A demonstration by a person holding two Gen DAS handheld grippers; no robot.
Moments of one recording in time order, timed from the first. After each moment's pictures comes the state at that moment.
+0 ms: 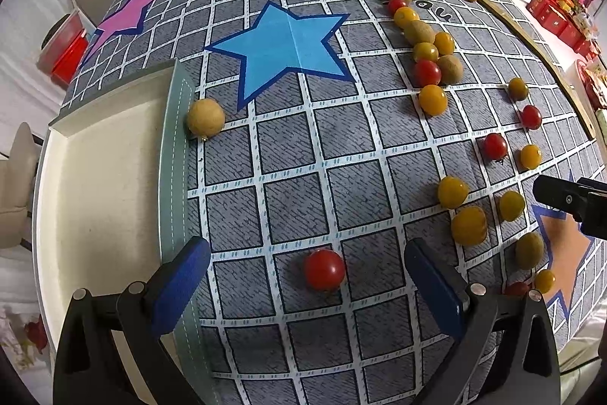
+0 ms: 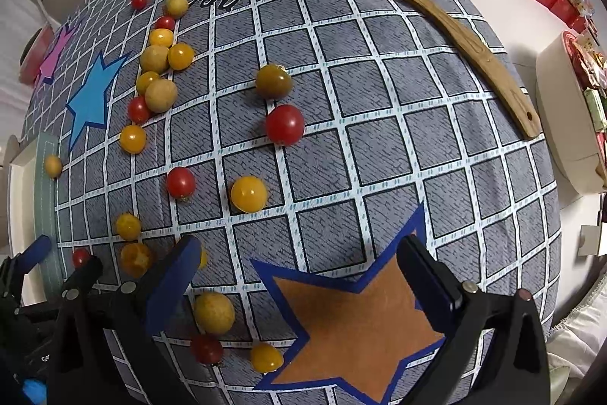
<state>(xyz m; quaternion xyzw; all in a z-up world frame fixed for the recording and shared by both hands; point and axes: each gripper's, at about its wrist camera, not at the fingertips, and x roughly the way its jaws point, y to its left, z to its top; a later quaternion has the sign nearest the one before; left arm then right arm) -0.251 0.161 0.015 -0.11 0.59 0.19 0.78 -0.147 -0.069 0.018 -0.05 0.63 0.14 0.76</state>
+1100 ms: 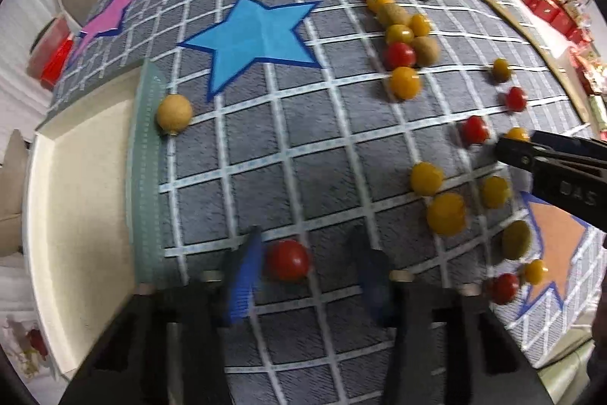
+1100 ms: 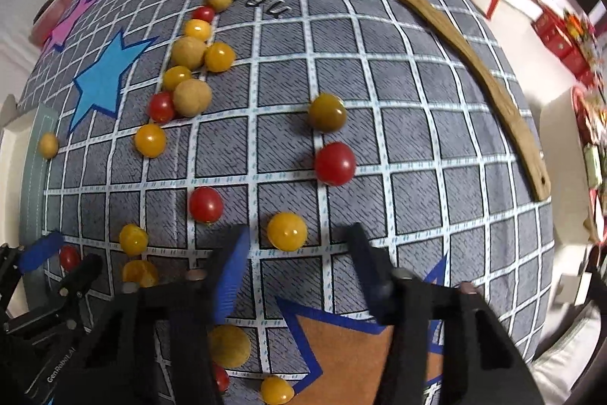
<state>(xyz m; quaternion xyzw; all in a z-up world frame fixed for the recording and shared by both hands) -0.248 0.134 0.014 -0.11 0.60 0.16 0.77 -0.140 -0.034 0.005 -0.14 0.59 0.18 0.78</state>
